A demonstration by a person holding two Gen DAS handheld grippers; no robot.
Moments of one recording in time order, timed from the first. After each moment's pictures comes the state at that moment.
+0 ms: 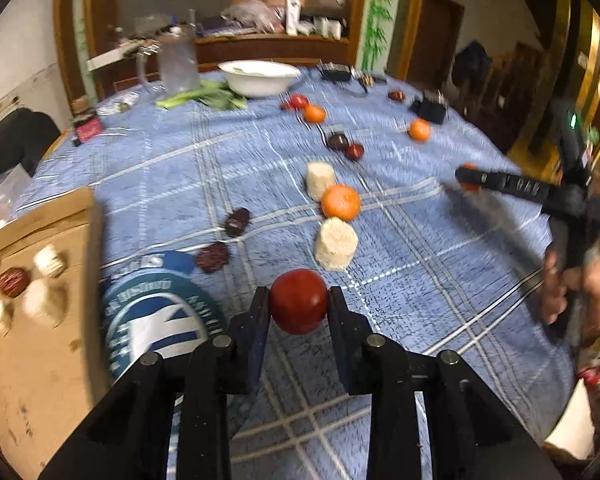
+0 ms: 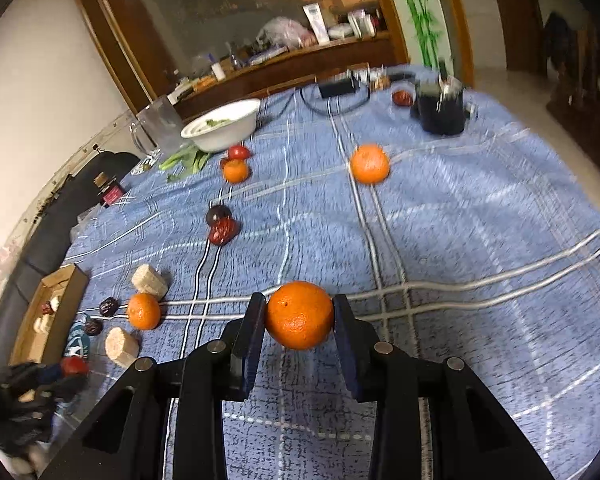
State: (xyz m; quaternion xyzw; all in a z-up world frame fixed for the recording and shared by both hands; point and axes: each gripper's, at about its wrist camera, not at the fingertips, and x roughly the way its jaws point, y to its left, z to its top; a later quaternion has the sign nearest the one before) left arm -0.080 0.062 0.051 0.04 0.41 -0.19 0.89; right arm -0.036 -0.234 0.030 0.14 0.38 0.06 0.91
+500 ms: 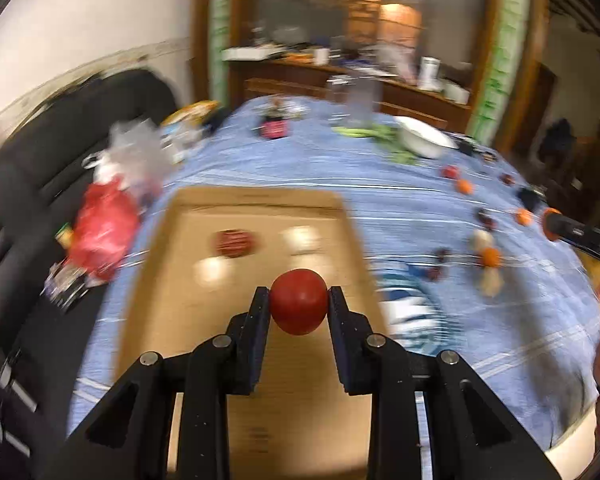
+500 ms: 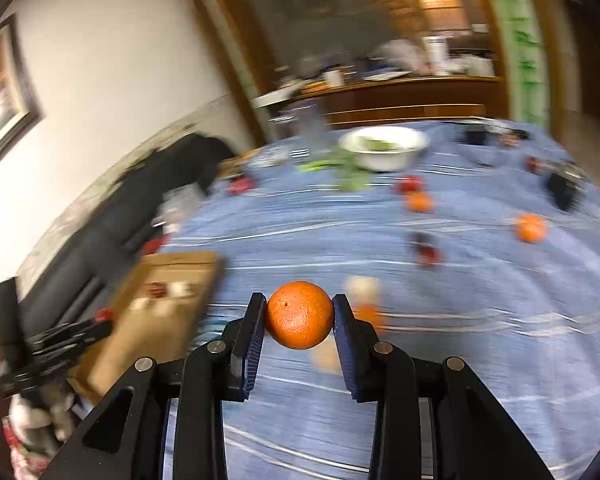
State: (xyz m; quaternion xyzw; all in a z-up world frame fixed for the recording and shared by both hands) left arm -0.100 0.262 0.099 -0.05 0.40 0.00 0.92; right arm -0.056 -0.059 0.122 0.11 0.36 0.24 0.89
